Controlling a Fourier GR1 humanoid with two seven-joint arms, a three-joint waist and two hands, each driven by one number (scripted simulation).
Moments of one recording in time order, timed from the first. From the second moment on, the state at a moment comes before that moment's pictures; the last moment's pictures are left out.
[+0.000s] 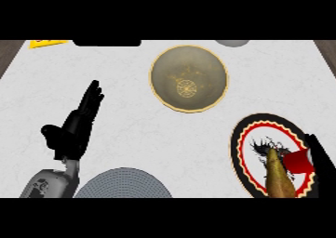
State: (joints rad) left arm -0.16 0.23 -0.22 -1.53 0.14 0.25 0.06; right arm 0.32 -0.39 0.34 -2.23 0.78 -0.22 0.80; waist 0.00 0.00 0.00
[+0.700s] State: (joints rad) left arm -0.17 0.18 -0.16 -1.49 0.08 0.19 0.04; right arm 0.38 -0.32 0.28 -2.19 0.68 -0.18 0.63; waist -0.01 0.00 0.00
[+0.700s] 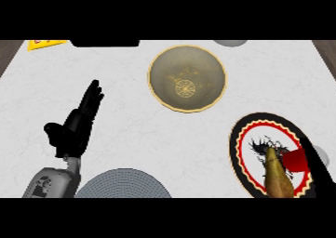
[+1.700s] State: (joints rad) left arm -0.10 0.13 -0.13 -1.57 0.02 0.14 0.08; right arm 0.45 -0.20 0.20 -2.03 0.53 -0.23 0.36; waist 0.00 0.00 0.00
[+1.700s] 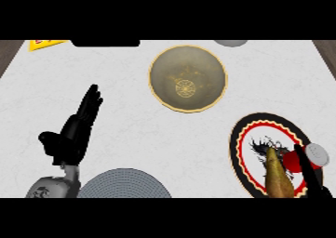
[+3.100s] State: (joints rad) left arm -0.16 0.10 -0.06 -1.51 -0.01 0.09 0.07; right arm 0.29 -0.23 0.16 -1.67 0.72 -0.20 0.19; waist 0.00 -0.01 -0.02
